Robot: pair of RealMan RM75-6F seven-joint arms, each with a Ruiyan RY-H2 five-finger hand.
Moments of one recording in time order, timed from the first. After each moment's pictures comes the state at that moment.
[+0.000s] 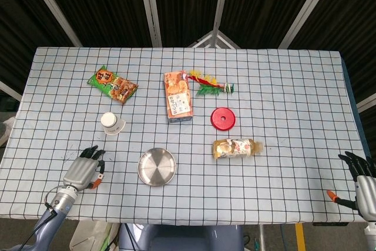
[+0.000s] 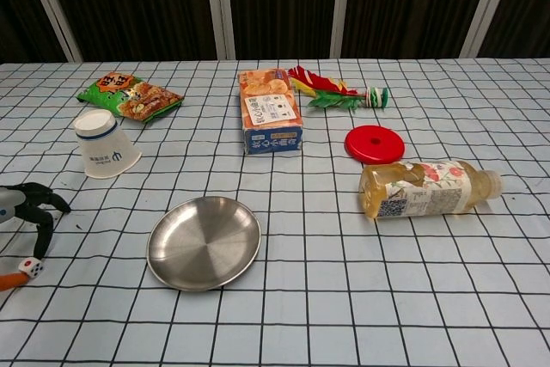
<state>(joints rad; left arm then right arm) -0.37 -1.42 0.02 -1.60 1.22 1.05 0.44 -0.01 -1.07 0.05 -1.62 -1.44 1.47 0.13</state>
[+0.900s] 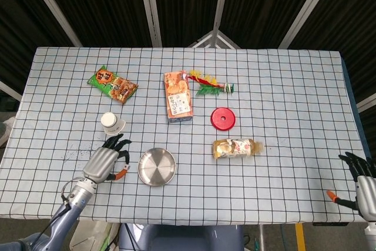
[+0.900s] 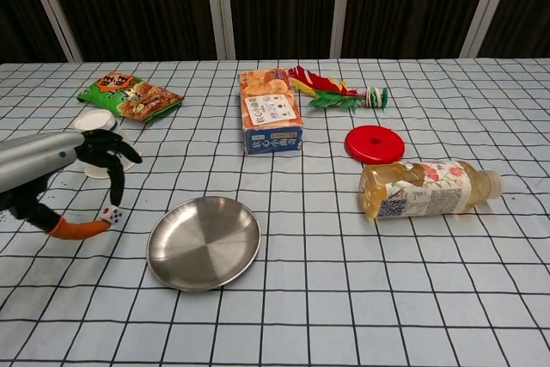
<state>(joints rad) -0.44 -1.50 -0.05 -1.63 1.40 1.09 0.25 -0.01 -1.07 0.05 -1.62 -1.43 1.46 0.15</state>
